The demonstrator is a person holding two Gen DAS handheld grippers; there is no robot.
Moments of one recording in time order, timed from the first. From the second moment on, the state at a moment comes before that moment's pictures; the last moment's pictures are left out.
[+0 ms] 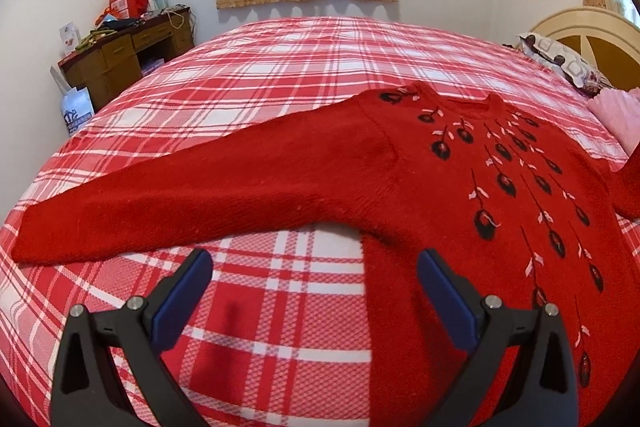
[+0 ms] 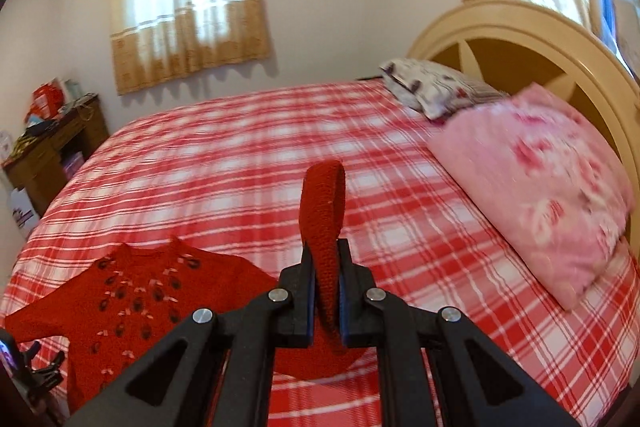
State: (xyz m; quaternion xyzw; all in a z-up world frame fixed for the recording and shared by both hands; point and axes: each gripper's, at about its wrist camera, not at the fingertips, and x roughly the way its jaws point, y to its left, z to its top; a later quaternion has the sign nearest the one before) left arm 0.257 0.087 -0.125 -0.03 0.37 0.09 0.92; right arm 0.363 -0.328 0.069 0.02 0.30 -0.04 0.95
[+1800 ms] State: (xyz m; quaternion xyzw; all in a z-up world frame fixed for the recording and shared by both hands) left arm 0.297 0.051 -0.082 -0.01 0.36 -0.04 0.93; right arm 0.309 -0.144 -0.154 -0.04 0.44 0.20 0.87
